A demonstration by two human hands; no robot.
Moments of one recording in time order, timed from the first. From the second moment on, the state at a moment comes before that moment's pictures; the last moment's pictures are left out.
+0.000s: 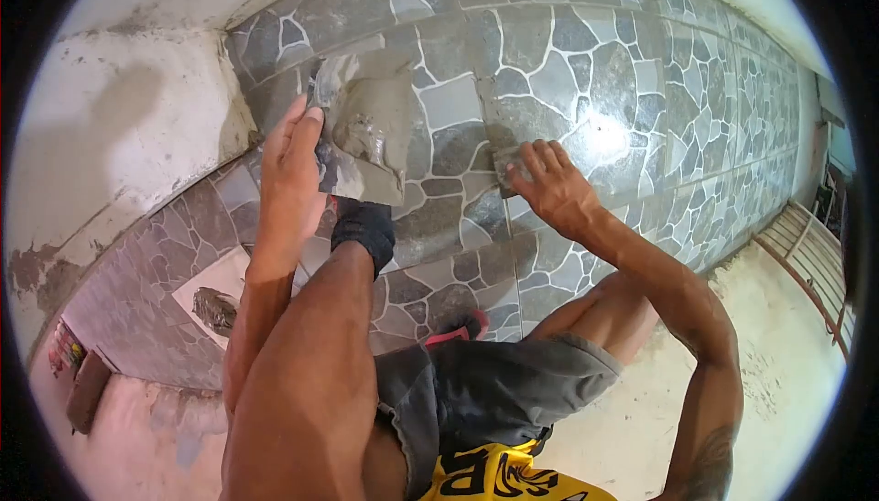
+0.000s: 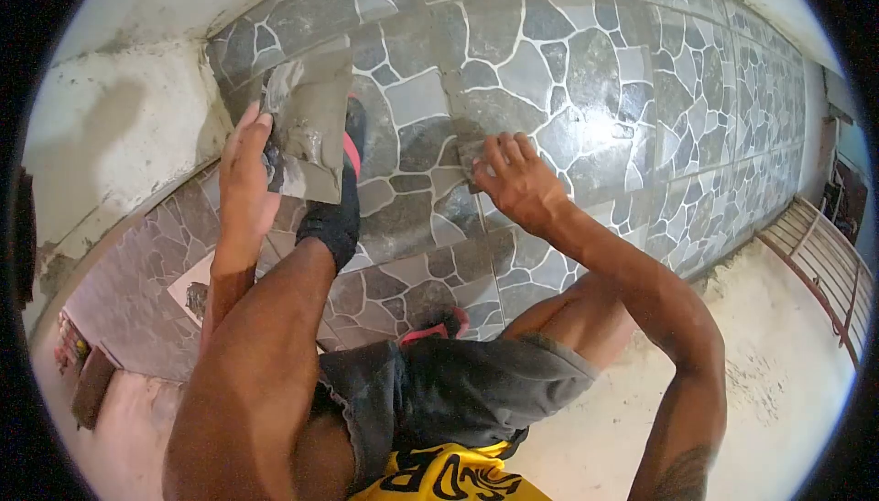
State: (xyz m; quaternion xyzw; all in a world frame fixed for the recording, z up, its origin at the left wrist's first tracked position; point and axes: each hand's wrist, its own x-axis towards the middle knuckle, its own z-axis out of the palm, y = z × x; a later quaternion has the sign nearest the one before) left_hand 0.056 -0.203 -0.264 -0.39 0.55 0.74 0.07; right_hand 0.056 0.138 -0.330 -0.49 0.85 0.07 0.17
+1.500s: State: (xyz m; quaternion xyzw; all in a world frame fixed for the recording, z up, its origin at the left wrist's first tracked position) left_hand 0.040 -0.164 -0.307 -0.14 0.72 0.67 0.13; right_hand 0.046 0.112 -0.179 -0.29 0.92 -0.20 0.19
